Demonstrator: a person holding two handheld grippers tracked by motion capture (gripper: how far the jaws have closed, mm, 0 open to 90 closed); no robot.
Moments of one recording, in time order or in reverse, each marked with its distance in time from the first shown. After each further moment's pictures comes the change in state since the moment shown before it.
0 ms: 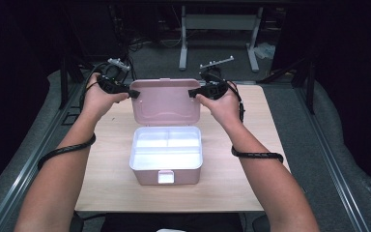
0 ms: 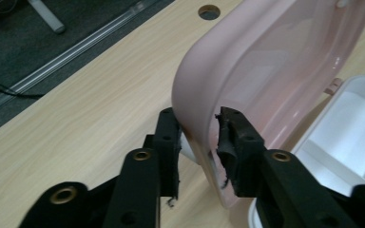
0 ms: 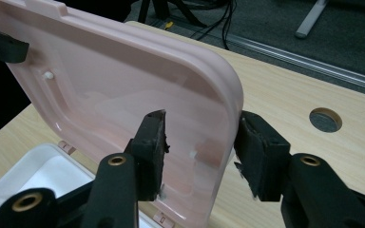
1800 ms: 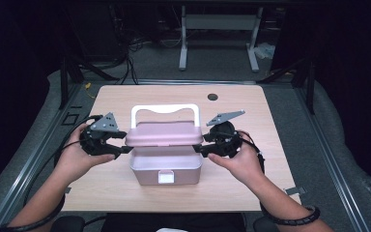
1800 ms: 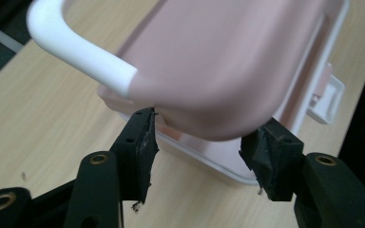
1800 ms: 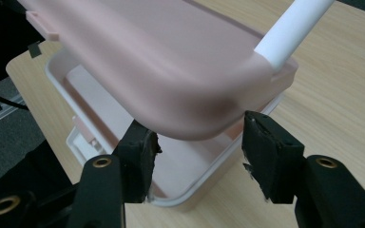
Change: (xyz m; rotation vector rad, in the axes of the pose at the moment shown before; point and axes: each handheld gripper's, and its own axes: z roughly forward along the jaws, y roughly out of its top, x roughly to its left) left arm -0.107 -0.110 -0.050 0.025 -0.081 0.243; right arm 0.052 -0.124 -0.071 0.086 0.151 -0.183
